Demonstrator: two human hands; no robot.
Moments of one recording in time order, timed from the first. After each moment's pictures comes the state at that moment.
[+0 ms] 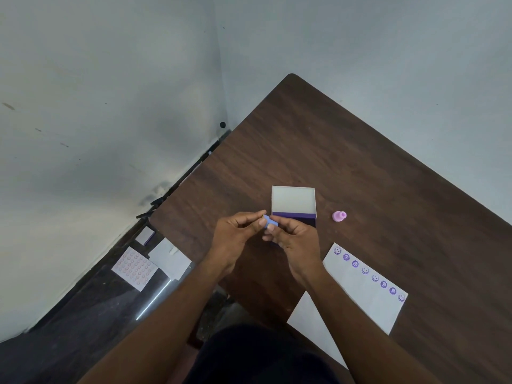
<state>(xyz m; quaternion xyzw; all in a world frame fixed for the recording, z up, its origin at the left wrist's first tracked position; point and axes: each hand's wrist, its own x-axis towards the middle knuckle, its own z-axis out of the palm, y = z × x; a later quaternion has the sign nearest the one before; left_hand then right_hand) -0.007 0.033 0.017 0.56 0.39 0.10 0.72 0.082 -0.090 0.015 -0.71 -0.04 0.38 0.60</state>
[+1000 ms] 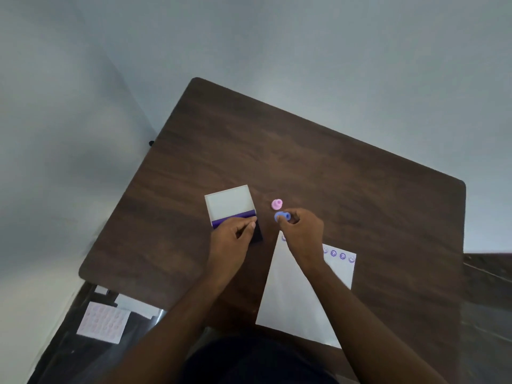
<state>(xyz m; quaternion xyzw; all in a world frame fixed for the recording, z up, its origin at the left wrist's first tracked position) 0.066 -0.045 0.017 0.79 0.33 -0.01 0.52 0.166 -0.180 0.003 -0.94 0.05 0.18 0.30</state>
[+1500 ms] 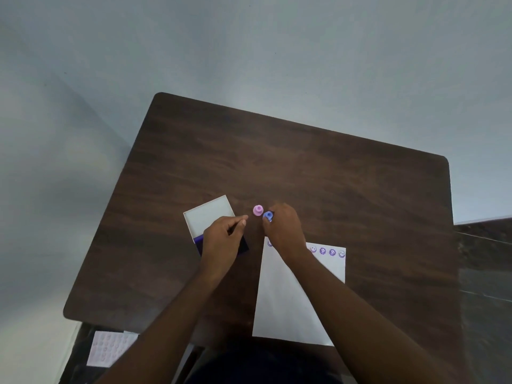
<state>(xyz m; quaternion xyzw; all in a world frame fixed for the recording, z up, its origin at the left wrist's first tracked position) 0.108 -0.052 0.019 0.84 0.29 -0.03 0.46 0.198 -0.178 -0.026 -0.95 0.02 0.23 0.23</state>
